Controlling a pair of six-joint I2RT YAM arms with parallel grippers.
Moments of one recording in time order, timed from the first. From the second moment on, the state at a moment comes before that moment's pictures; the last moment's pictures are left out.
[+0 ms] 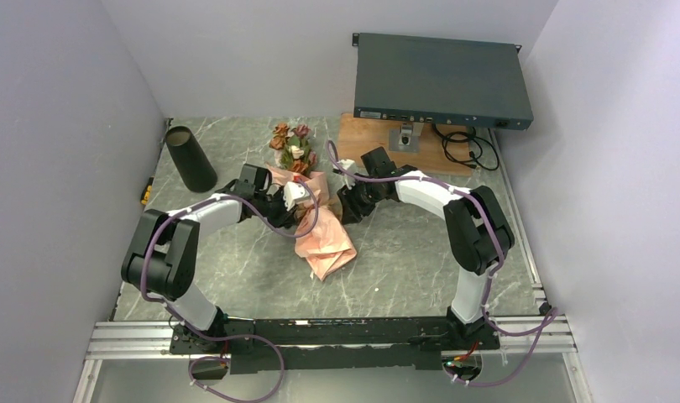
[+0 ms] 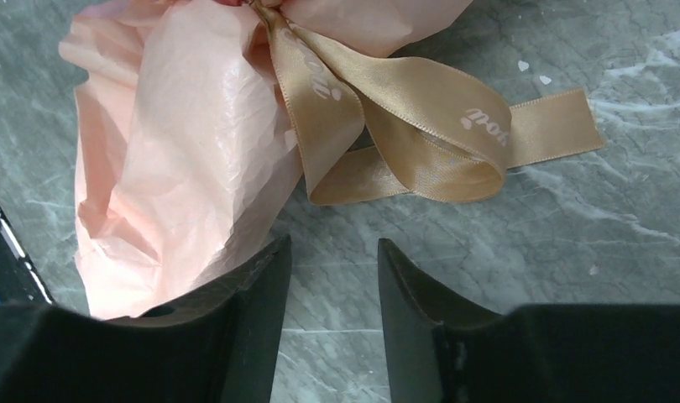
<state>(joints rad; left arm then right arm) -0.31 1.62 0.86 -0.20 0.65 0.74 0.51 1.86 1.24 -0.40 -0.55 -0.23</state>
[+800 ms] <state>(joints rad) -0.15 1.55 1.15 -0.67 0.73 0.99 0.51 1.87 1.23 -0.42 -0.56 -0.21</state>
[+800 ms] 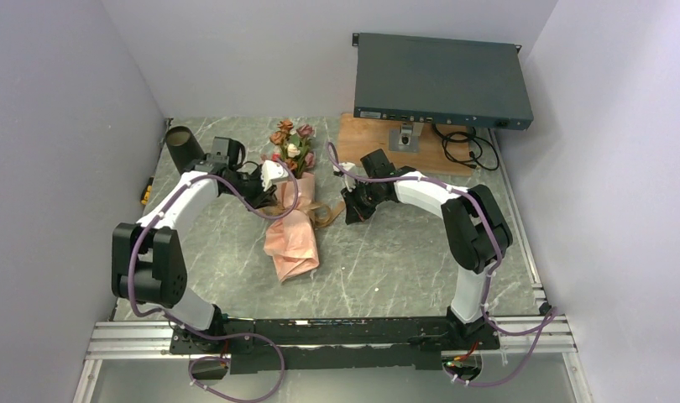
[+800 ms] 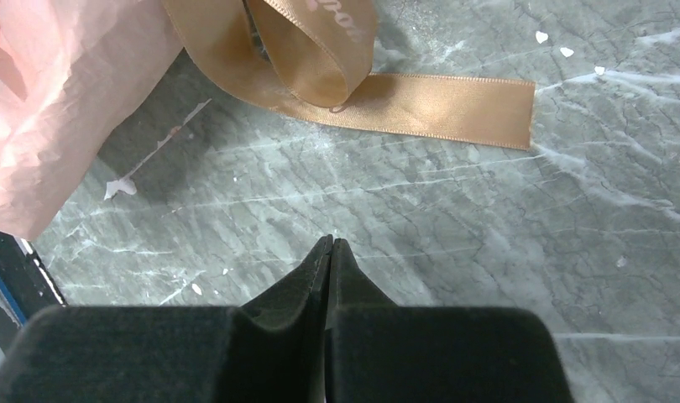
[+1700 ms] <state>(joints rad) 0.05 1.47 1.05 -0.78 0.79 1.21 0.51 1.91 1.34 -0.36 -0.61 -0.54</state>
